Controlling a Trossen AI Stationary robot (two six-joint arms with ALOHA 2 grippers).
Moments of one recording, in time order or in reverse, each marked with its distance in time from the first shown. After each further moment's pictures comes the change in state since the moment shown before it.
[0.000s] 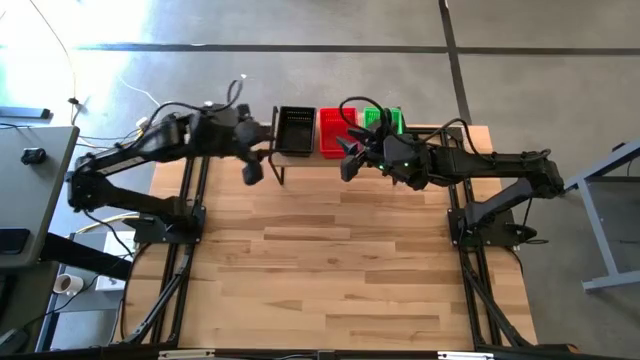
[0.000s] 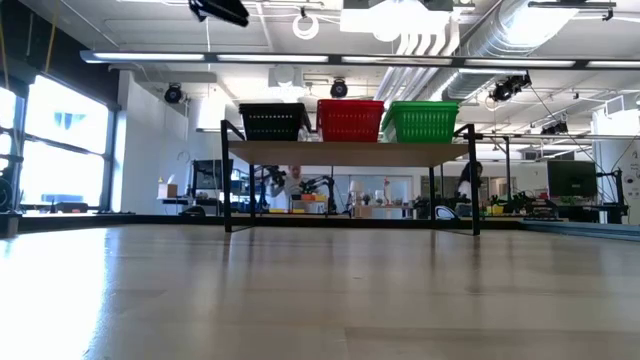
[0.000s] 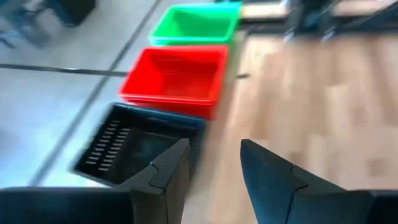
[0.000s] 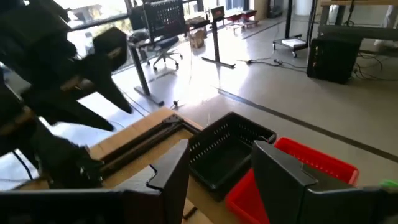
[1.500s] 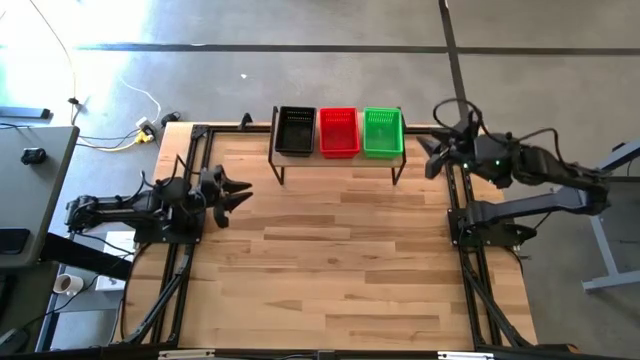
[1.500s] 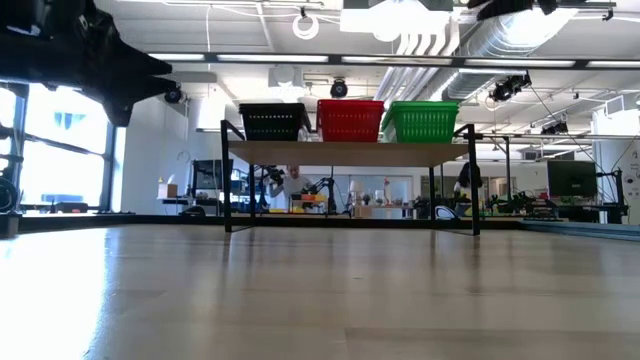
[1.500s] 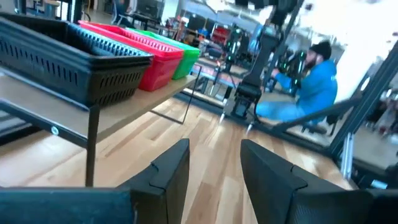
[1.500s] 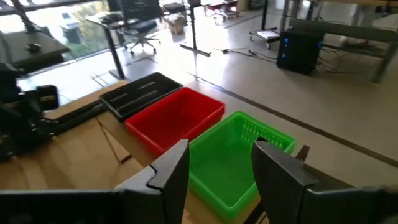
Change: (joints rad) left arm -0.241 -1.014 -1.200 0.743 -0.065 -0.508; right arm -0.070 -0.640 -0.318 -0.430 -0.004 -0.030
